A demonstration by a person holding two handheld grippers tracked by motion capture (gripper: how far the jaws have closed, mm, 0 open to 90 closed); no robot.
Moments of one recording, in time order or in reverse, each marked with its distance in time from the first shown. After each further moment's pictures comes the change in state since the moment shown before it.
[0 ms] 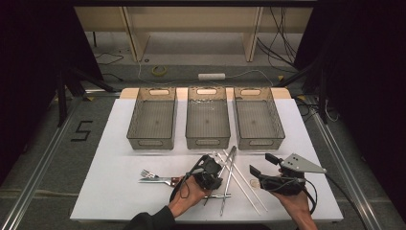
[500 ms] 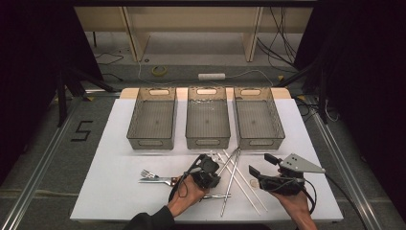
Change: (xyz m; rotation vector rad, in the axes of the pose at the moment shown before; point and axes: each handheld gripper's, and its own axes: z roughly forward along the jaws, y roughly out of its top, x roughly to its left) left arm 0.006 -0.003 -0.001 -0.012 -0.010 -0.042; right arm 0.001 0.000 0.001 0.001 0.004 -0.004
